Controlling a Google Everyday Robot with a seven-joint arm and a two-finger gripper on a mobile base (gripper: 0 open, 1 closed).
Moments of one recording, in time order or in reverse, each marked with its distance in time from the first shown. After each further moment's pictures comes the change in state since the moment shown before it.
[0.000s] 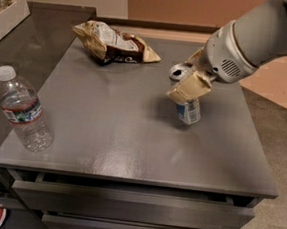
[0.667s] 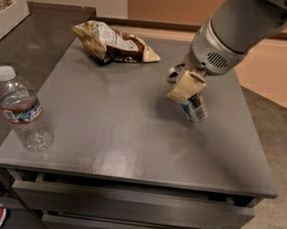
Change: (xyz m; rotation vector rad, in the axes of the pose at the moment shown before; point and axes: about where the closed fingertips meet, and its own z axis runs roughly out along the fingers) arm 0.010 -0.010 0.007 -0.005 0.216 -0.047
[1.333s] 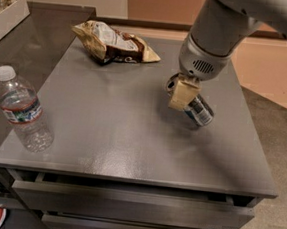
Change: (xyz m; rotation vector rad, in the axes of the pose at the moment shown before) arm 0.013 0.001 0.023 -0.012 0.192 -0.046
